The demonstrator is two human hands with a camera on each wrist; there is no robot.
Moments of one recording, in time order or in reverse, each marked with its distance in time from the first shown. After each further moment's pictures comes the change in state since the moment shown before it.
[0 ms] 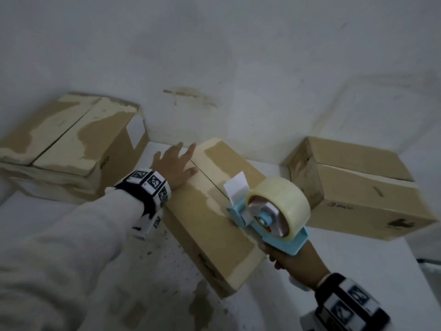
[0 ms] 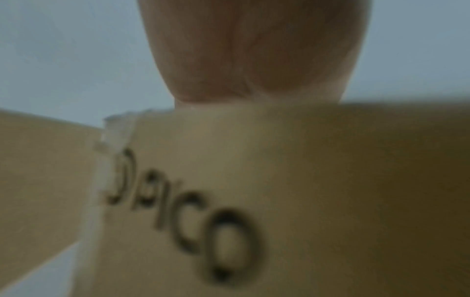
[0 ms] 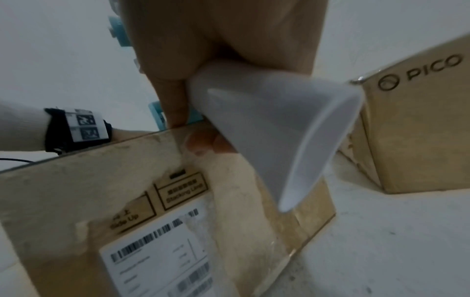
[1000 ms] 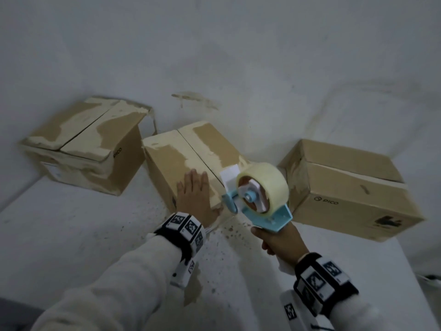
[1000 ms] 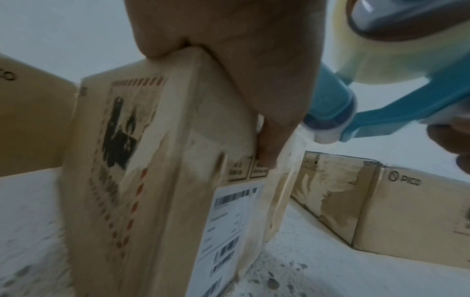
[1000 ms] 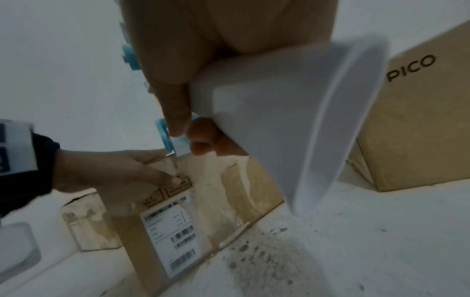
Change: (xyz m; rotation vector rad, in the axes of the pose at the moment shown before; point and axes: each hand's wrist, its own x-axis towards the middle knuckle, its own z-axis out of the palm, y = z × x) left_hand -0.088 0.105 0.070 0.035 0.128 -0.179; right_hand -0.010 0.004 -0.009 -0.027 0.039 0.005
